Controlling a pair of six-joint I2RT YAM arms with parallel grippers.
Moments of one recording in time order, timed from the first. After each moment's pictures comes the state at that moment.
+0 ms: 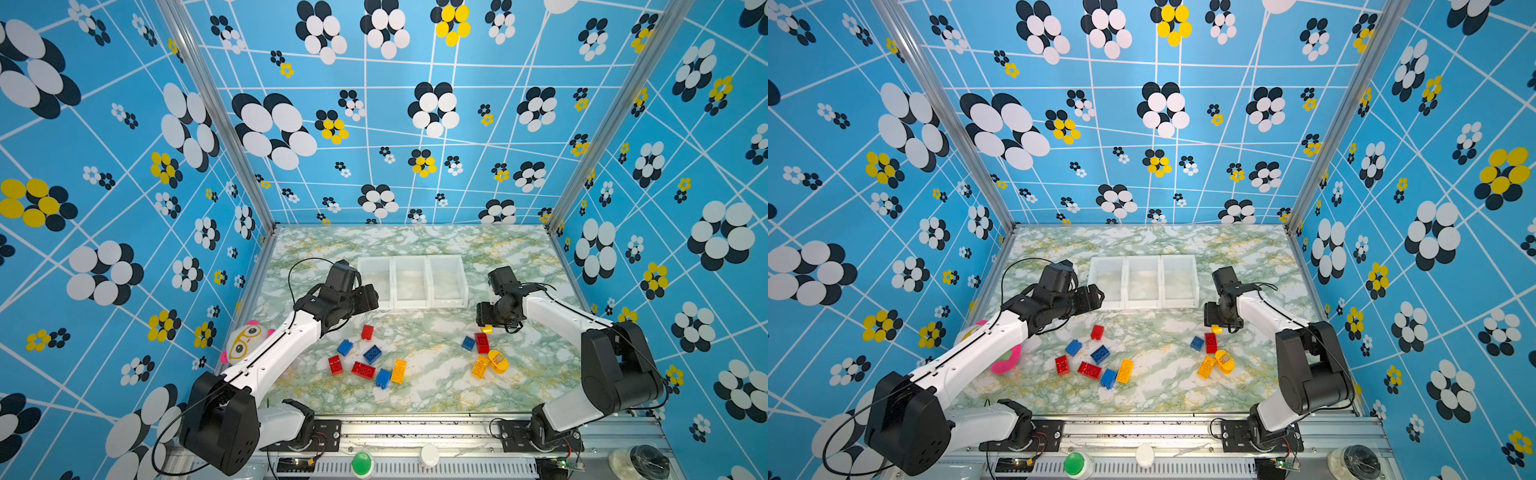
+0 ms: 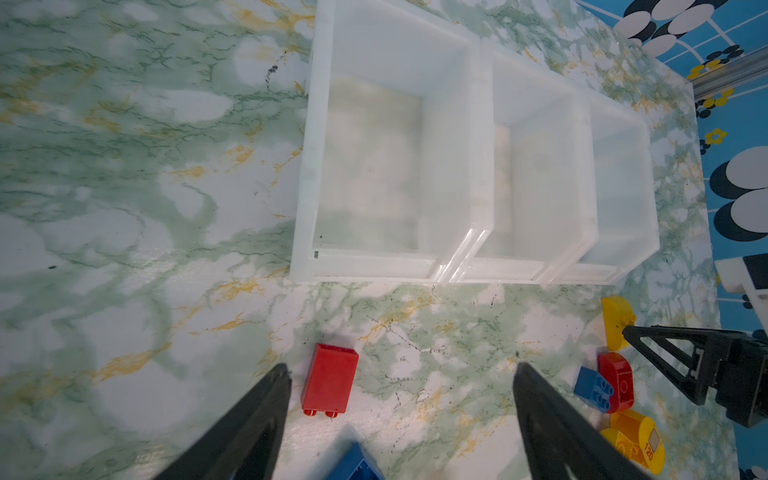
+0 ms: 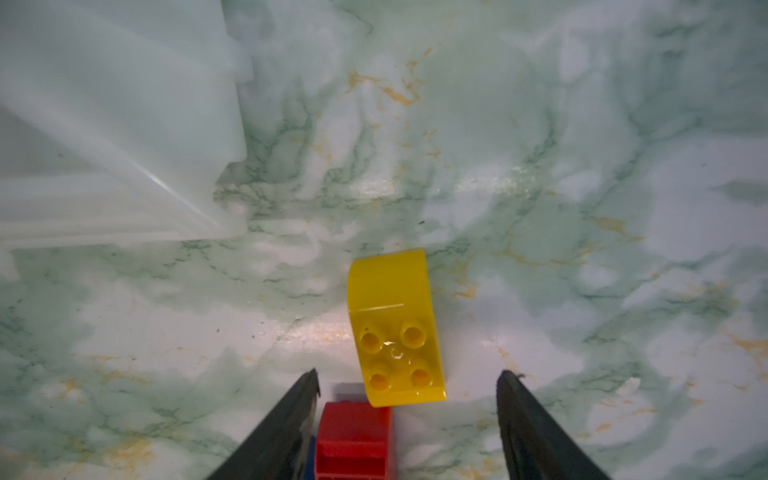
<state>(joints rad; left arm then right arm) -0.41 1.27 0.89 -0.45 0.07 -0.64 0.27 1.57 0.93 -0.65 0.02 0.28</state>
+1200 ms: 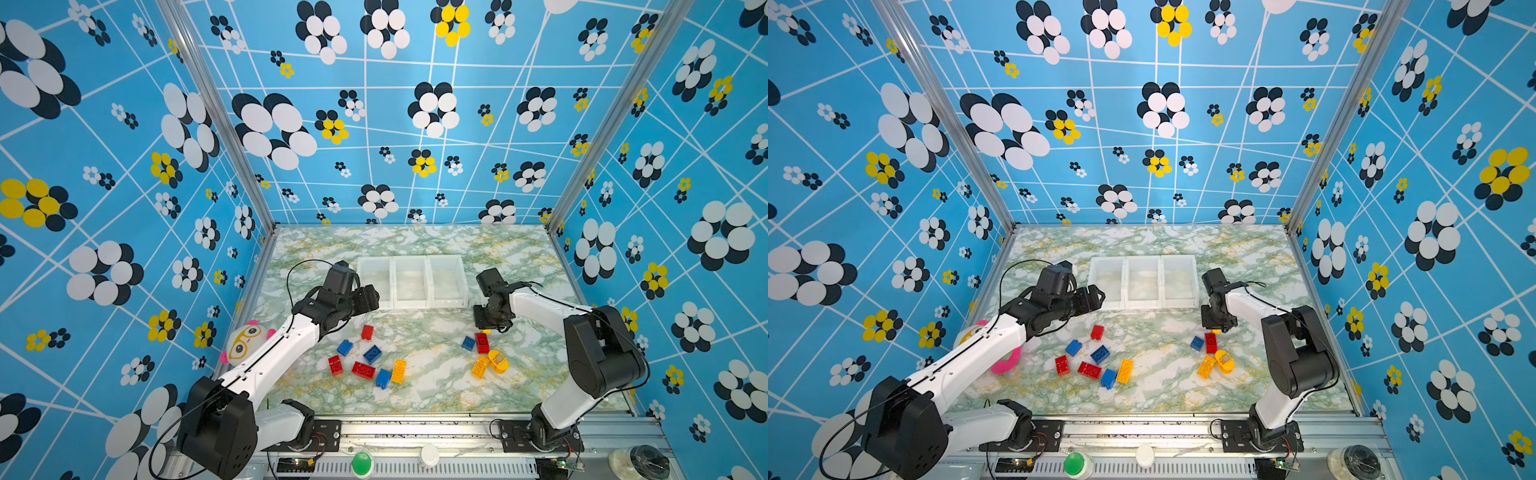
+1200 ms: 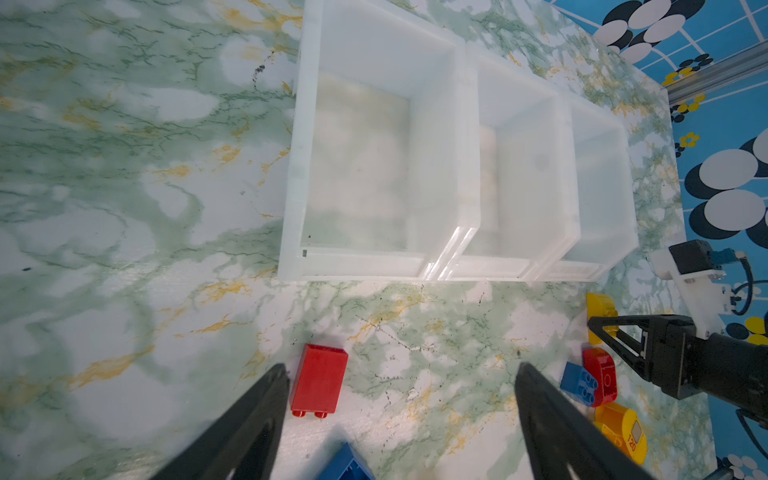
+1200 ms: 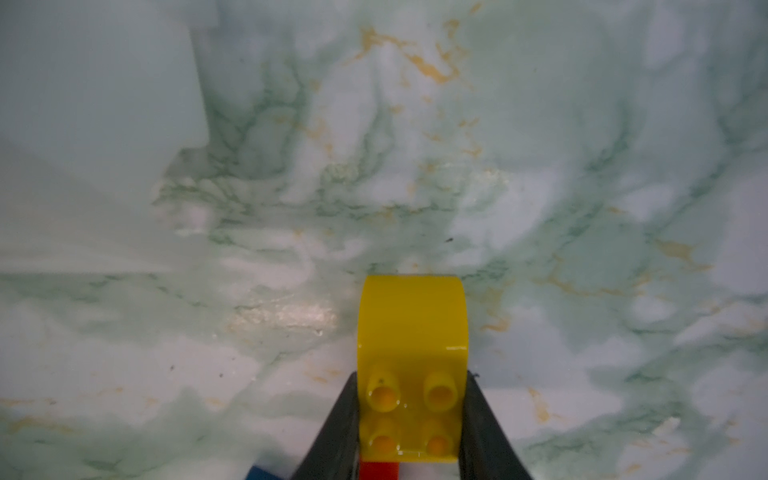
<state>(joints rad) -0.41 1.24 0.87 -0.43 0.09 -0.65 0.31 1.67 0.96 -0.66 0.08 0.27</state>
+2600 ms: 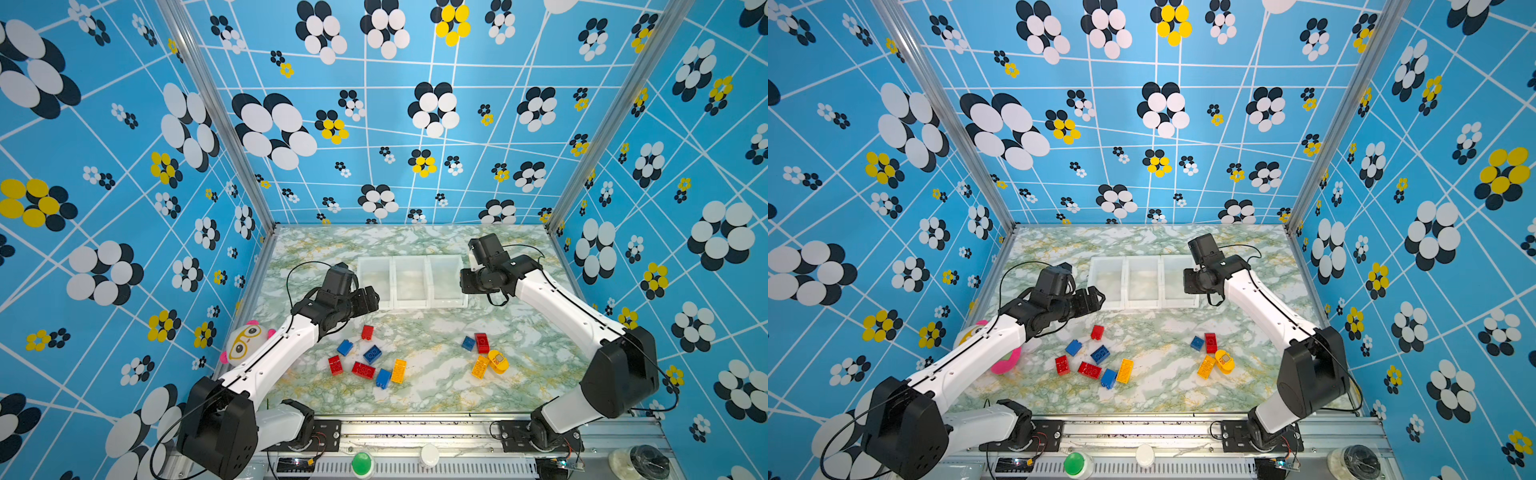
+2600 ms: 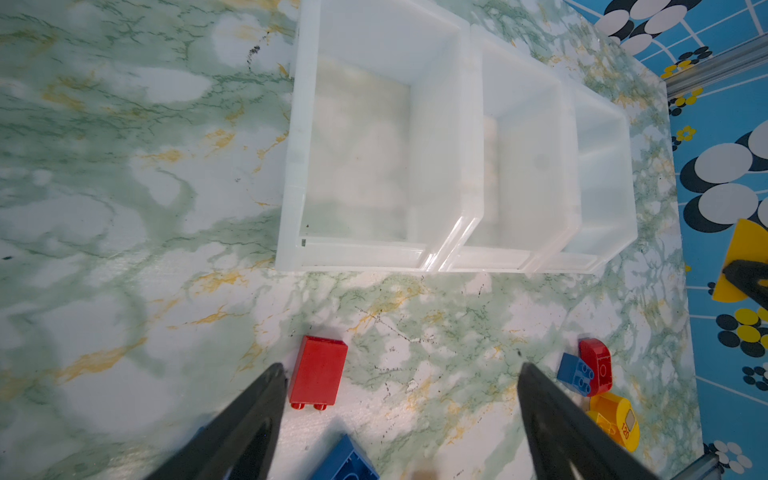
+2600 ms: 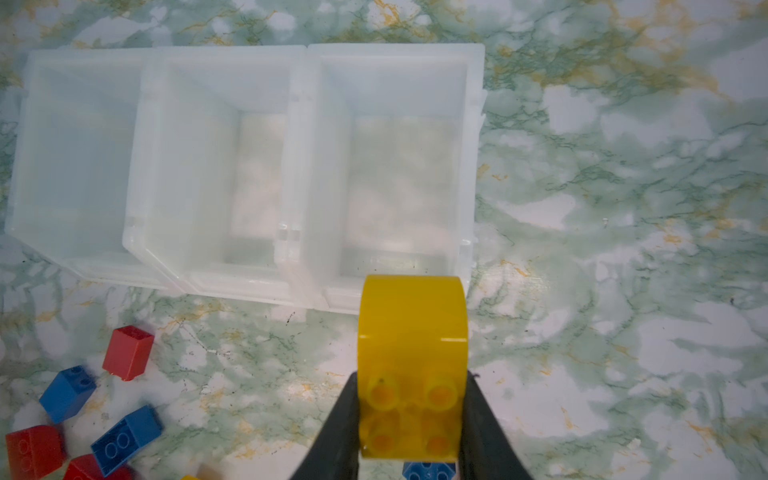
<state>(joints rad) -0.39 1.23 0.85 -0.43 0.13 -0.65 0.45 1.60 1.35 -0.78 0.07 0.32</state>
